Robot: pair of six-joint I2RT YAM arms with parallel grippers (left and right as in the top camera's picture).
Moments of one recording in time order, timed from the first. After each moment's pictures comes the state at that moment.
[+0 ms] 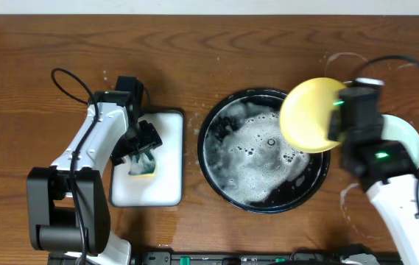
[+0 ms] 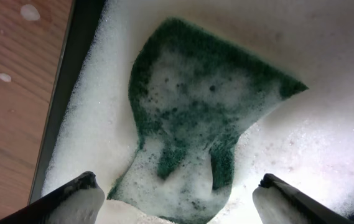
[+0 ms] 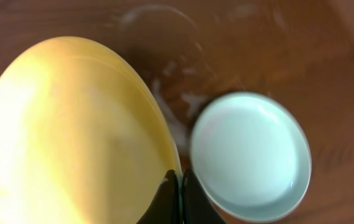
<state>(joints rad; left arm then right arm) -0.07 1.72 1.14 -1.06 -0.03 -0.56 0.18 1.17 1.00 -0.72 0.46 0.26</state>
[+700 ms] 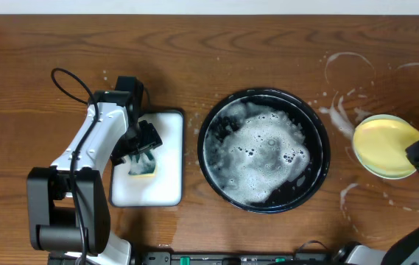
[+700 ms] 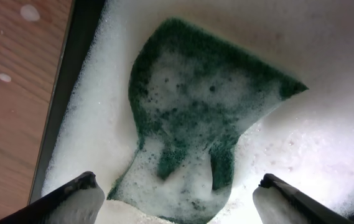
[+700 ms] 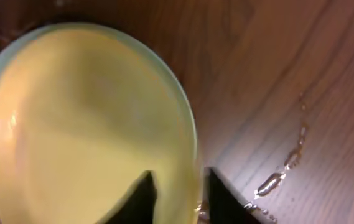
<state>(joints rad) -0.07 1.72 1.14 -1.06 -0.03 -0.56 -0.65 1.49 1.00 -0.74 0.12 0.41</state>
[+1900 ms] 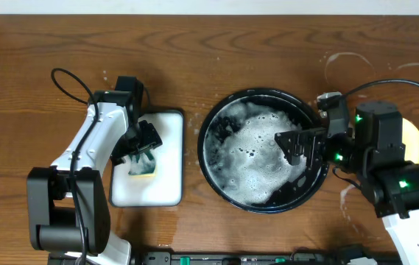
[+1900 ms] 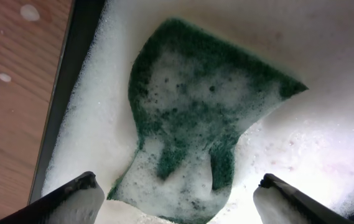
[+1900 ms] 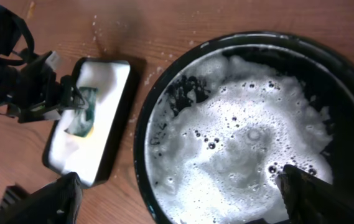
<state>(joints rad) -0.07 1.72 1.14 -1.06 -0.03 -0.56 0.19 1.00 1.01 -0.80 -0.44 0.20</state>
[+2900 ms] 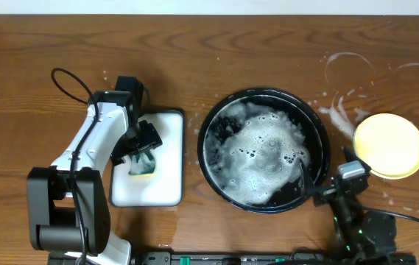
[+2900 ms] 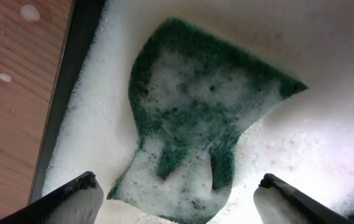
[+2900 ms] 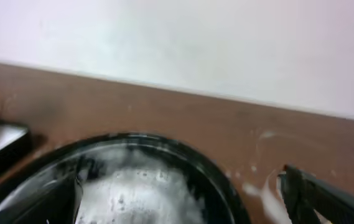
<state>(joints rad) -0.07 1.72 1.14 -1.06 -0.03 -0.56 0.19 0.02 0.10 -0.13 -0.10 -0.05</state>
